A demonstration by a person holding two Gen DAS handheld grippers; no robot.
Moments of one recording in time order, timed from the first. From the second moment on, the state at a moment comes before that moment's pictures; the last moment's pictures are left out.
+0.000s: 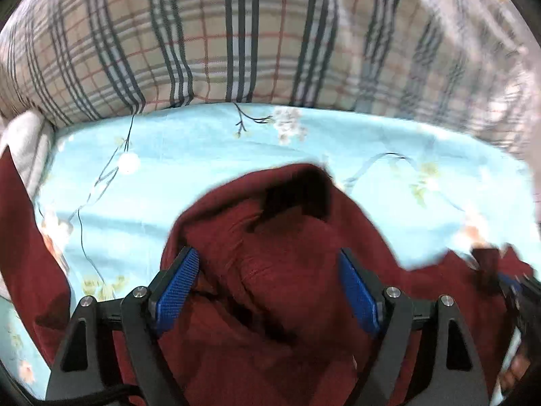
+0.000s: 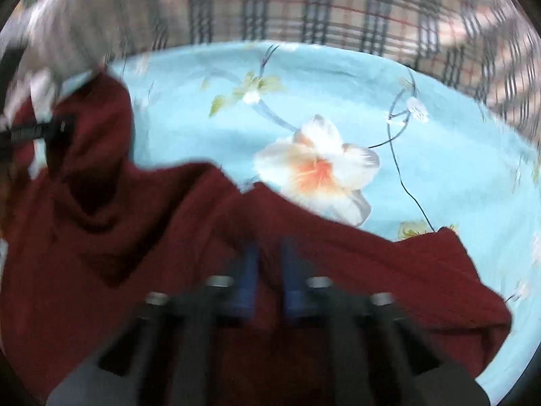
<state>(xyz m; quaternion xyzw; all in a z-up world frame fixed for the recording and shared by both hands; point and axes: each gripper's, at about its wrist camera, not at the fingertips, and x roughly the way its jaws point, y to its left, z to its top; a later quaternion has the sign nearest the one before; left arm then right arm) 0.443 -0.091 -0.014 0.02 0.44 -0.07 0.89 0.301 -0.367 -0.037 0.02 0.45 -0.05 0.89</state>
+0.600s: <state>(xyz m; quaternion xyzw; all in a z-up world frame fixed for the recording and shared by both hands) 0.226 -0.001 -0.033 -0.09 0.48 -0.21 0.85 0.271 -0.176 -0.033 0.26 0.43 0.26 0.83</state>
